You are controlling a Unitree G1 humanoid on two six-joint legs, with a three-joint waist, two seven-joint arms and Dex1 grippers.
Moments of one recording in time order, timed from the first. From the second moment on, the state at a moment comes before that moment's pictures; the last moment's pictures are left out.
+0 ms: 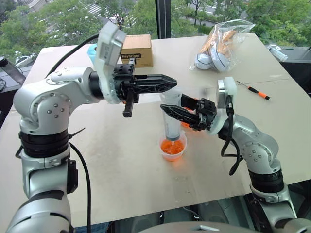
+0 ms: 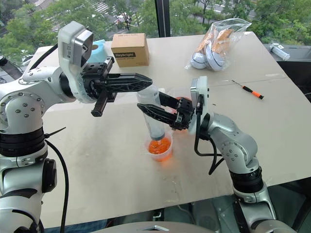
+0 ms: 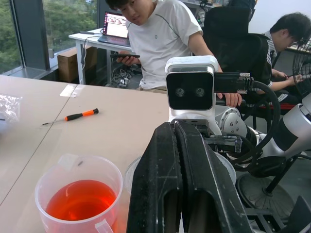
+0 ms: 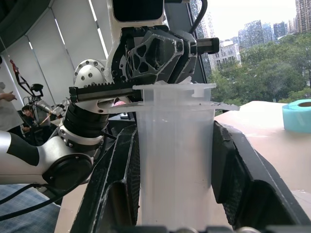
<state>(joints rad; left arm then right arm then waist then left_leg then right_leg) -0.83 0.74 0.11 -0.25 -0.99 0.98 -1.05 -0.45 -0.22 0.10 -0.42 0.83 0.60 0.70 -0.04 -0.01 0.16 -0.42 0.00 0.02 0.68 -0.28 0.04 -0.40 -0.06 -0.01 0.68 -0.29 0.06</state>
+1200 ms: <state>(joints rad) -0.60 0.96 0.30 -0.17 -0.92 0.99 -0.86 -0.58 -0.85 -0.25 -0.27 1.20 0.91 0.62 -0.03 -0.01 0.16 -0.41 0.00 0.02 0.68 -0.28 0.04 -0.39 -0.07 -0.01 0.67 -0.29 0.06</state>
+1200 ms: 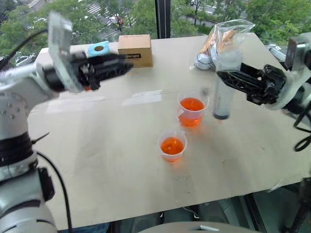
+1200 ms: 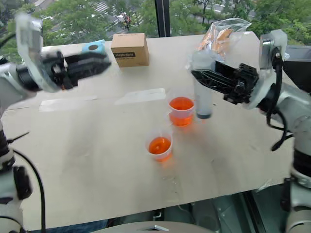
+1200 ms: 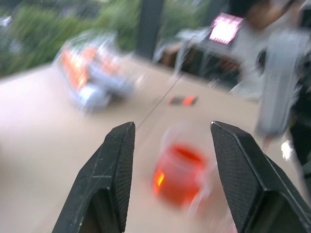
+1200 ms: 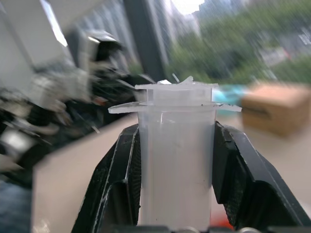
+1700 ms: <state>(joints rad) -0.10 0.85 0.20 -0.31 -0.46 0.62 -0.67 -0.66 -0.78 0.17 0.32 0.44 0.62 0.75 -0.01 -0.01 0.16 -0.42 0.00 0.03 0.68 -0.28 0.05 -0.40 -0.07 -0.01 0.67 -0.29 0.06</state>
